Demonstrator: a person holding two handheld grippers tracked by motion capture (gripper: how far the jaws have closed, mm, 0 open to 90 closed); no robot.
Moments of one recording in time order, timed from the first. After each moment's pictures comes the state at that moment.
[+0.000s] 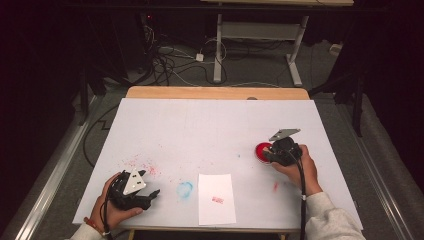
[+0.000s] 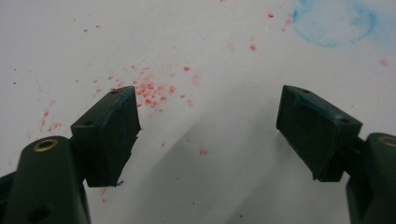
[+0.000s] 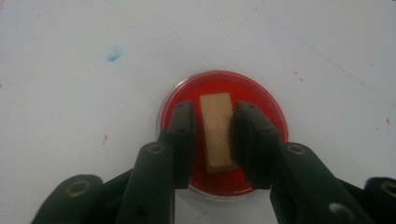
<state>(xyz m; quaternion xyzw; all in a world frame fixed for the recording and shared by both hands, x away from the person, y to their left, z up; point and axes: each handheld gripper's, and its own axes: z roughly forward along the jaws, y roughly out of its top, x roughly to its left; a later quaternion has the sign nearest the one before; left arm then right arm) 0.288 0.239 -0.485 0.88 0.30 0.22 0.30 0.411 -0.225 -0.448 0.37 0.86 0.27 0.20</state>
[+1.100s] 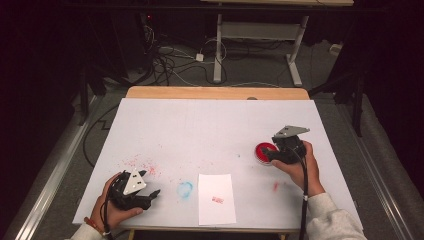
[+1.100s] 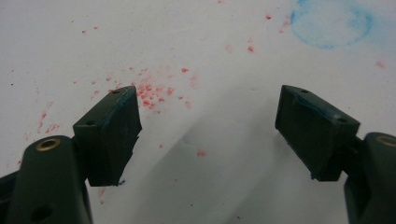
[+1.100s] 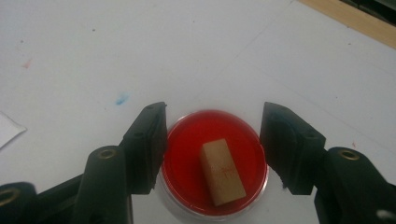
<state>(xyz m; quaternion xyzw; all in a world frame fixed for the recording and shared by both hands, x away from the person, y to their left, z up) 0.287 0.239 -0.485 0.88 0.30 0.22 0.31 0.403 -0.229 -0.430 0.37 0.83 0.33 0.23</state>
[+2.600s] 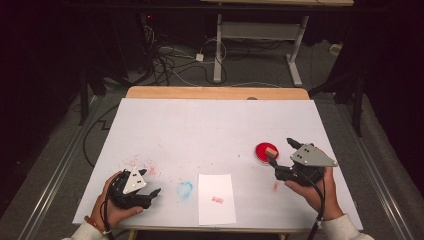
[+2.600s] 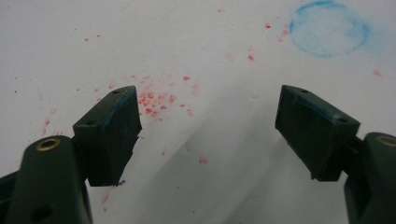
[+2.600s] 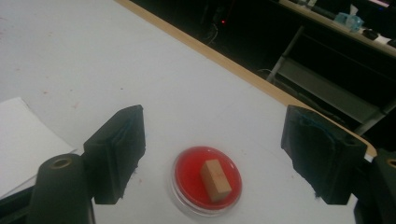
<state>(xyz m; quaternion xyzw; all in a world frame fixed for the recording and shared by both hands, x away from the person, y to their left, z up) 0.289 0.238 -0.482 0.87 0.30 0.23 0.31 0.318 -0.238 -0.401 0.30 0.77 0.42 0.37</state>
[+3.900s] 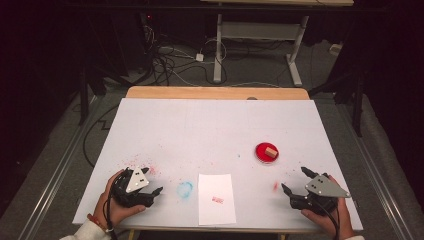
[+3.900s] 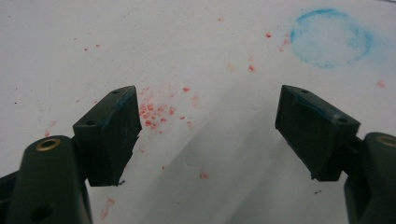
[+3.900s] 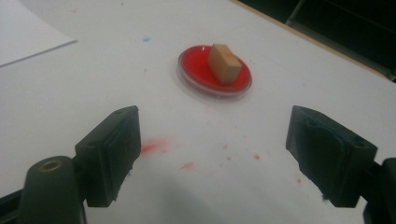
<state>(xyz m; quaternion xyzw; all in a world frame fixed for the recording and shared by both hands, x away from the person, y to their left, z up) 0.294 0.232 -0.481 0.88 0.29 0.23 0.31 0.280 -0.288 -0.471 0.33 0.79 0.39 0.34</state>
